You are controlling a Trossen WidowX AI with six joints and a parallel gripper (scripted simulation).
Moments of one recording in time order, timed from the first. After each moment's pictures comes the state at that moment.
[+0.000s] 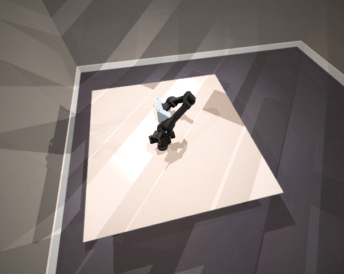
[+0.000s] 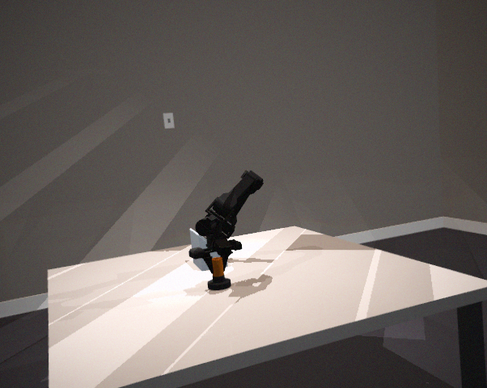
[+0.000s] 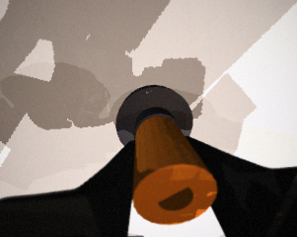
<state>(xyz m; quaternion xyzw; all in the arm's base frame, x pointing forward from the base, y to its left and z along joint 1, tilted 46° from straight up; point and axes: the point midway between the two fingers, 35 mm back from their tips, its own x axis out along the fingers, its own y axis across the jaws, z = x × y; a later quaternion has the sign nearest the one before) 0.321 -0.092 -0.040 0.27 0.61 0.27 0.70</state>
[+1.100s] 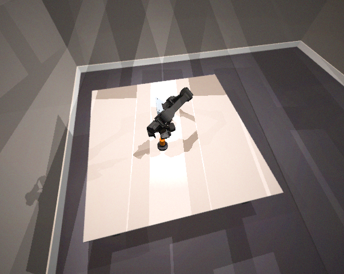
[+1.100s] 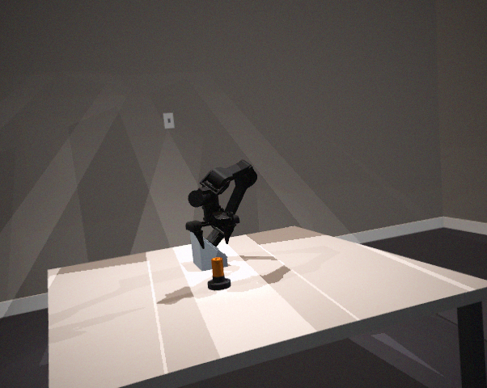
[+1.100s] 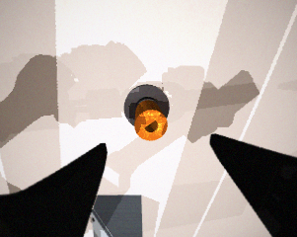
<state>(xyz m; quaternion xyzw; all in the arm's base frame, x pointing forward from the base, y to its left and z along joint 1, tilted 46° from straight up) 0.313 -0.163 0.026 0.27 0.60 0.26 0.70</state>
